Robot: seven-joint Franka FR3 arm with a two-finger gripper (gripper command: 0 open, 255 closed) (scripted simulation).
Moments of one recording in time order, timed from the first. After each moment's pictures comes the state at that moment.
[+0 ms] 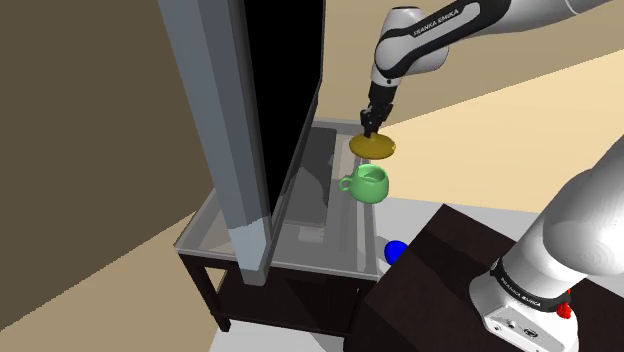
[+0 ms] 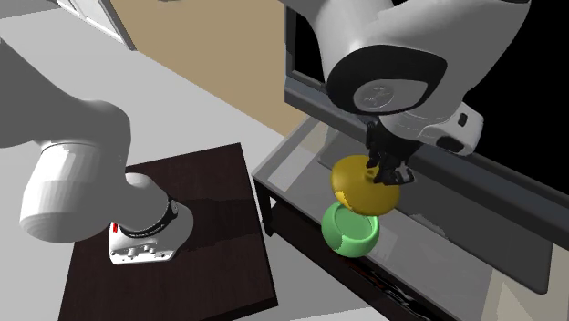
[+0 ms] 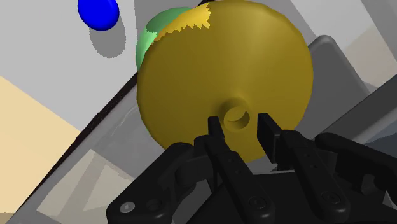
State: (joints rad) arm -0.08 -0.06 -0.13 -2.23 0.05 2.22 -0.17
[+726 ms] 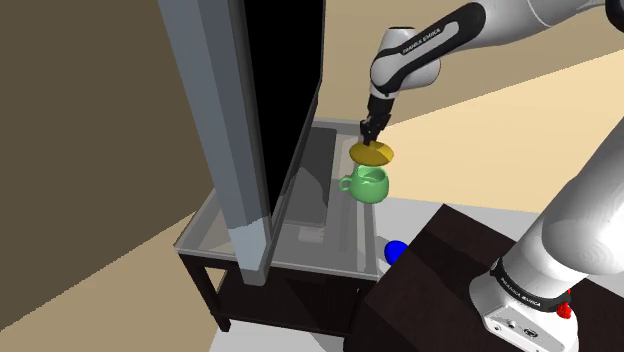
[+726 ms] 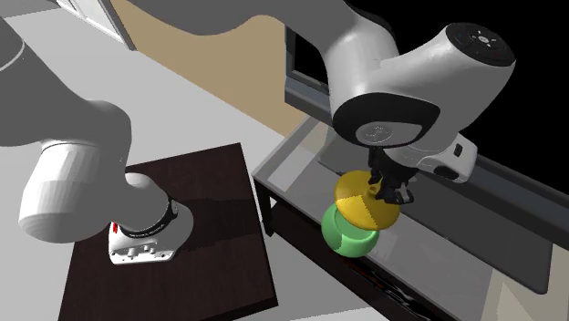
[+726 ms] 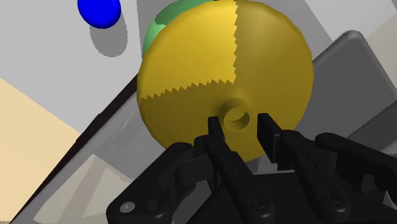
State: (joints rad) arm -0.10 0.03 -0.15 -2.24 0.07 2.32 -0.22
